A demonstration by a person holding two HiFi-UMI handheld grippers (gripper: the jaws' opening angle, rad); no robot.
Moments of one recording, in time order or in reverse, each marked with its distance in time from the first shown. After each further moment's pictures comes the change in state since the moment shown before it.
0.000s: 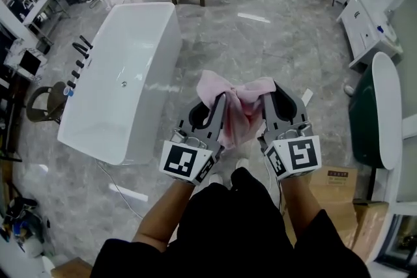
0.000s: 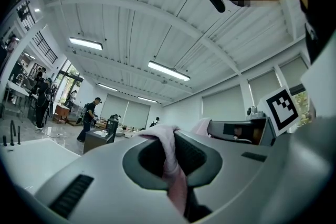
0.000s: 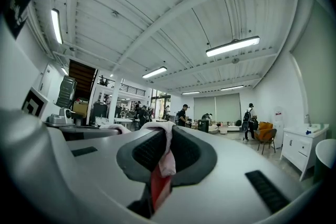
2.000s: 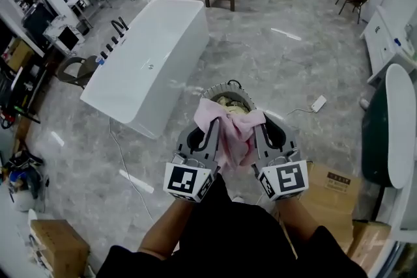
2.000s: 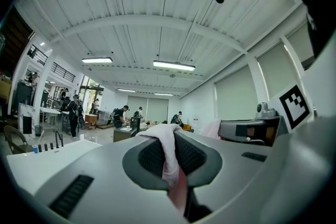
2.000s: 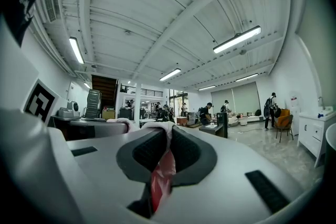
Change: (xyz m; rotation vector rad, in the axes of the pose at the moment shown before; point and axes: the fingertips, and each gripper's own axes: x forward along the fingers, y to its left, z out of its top) left arm -0.175 -0.260 -0.050 0.128 0.111 0.269; right arm -0.310 0.022 -0.044 0.073 0.025 0.233
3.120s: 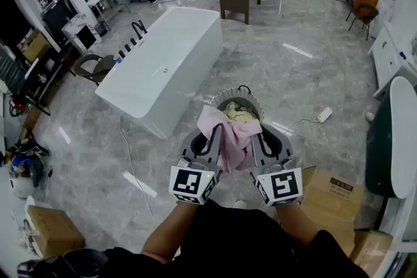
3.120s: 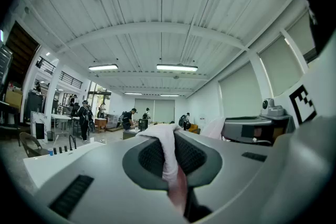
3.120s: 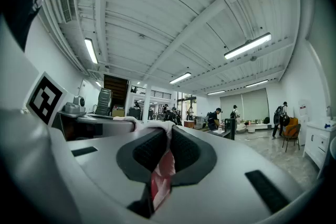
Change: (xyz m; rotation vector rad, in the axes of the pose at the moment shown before) left arm -0.100 -0.028 0.012 0.039 0.006 0.097; right arm -0.073 0.081 0.012 -0.053 -0.025 0.074
